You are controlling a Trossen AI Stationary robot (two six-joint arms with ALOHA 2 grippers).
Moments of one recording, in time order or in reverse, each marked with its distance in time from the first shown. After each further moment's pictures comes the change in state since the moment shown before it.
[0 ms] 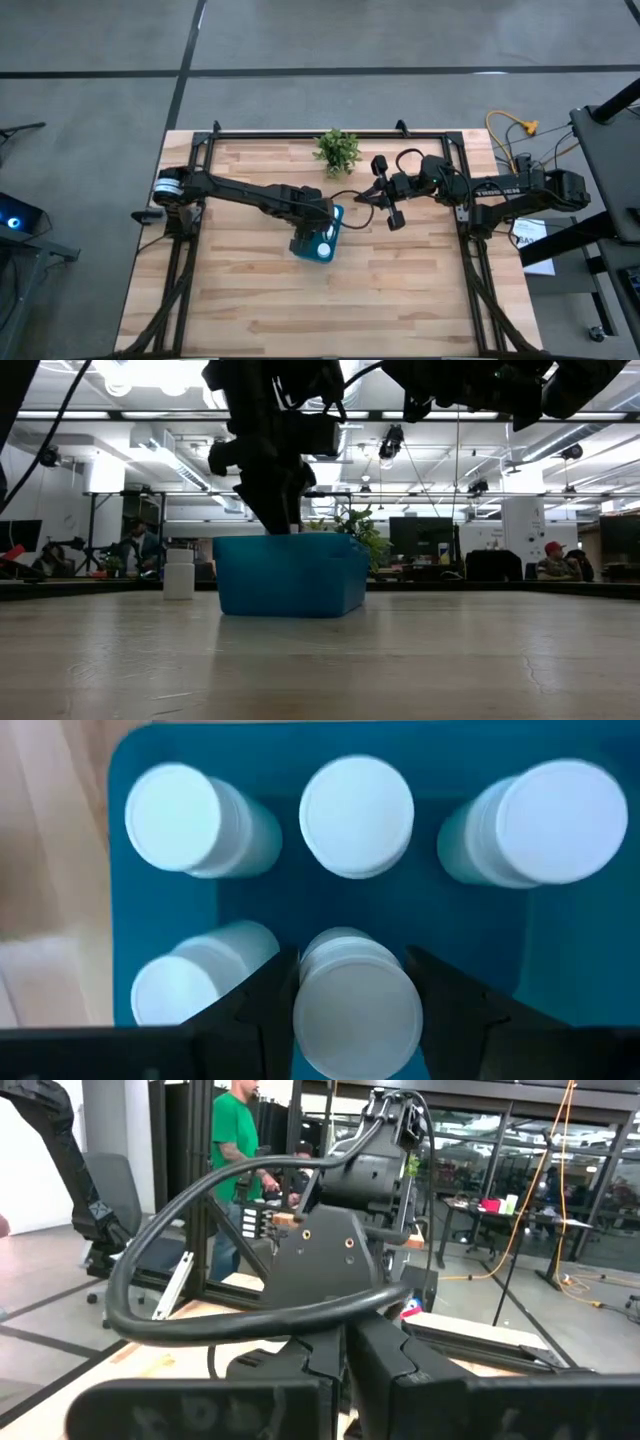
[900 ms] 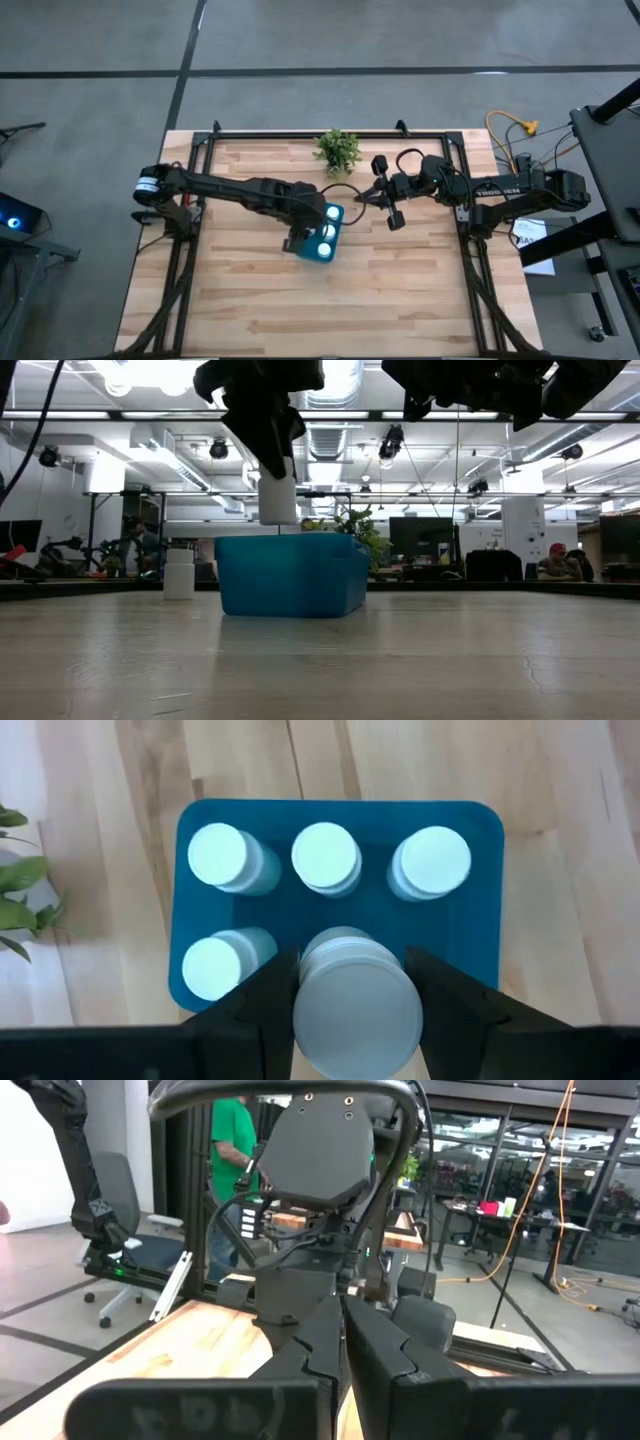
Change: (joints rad) left arm -0.036 -0.134 0.059 -0.090 0.016 -0.046; right arm 0.000 0.000 -0.001 0.002 0.002 -0.010
